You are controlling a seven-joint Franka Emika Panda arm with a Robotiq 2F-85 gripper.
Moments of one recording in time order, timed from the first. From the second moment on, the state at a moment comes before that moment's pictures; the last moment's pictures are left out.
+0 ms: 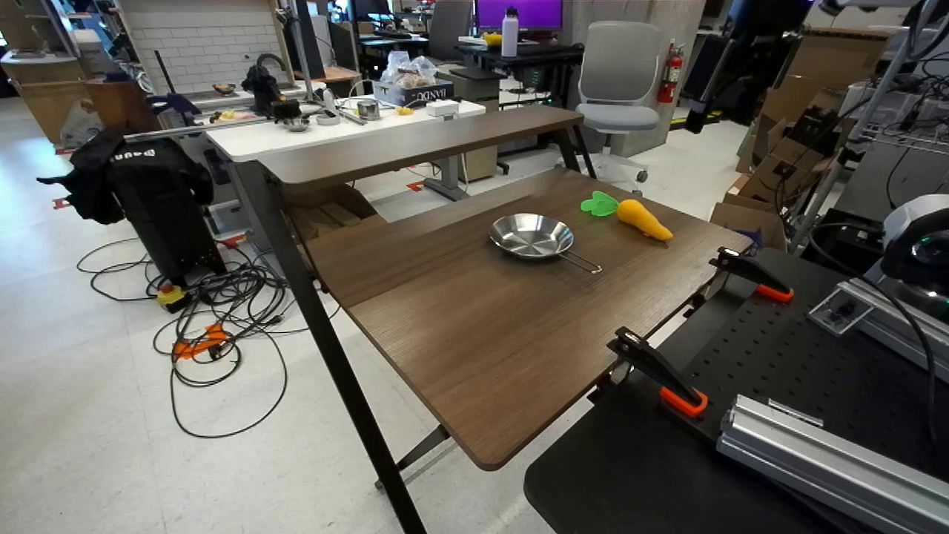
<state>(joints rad) -0.15 -0.18 -0.11 -2.66 -0.07 2.62 -0.03</state>
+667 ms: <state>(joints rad) -0.16 0.21 -0.15 -2.48 -0.05 2.82 -0.04</state>
